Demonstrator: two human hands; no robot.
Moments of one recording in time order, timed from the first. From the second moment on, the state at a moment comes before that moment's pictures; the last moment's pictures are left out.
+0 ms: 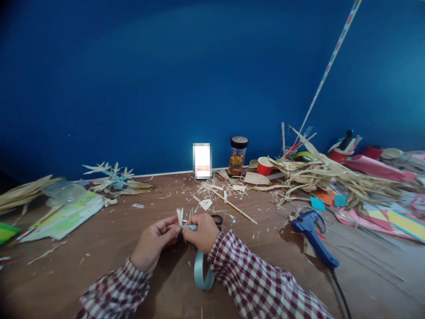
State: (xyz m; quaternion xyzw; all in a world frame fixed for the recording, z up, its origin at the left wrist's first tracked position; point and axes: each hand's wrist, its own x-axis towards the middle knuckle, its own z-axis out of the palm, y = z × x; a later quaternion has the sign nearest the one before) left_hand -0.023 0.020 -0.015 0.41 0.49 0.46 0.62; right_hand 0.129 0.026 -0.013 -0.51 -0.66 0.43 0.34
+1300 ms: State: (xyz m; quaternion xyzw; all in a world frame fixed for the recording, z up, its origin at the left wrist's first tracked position) left_hand -0.043 0.036 -0.012 0.47 0.54 0.51 0.49; right_hand 0.257 0.074 0.093 -0.55 -0.81 0.18 -0.03
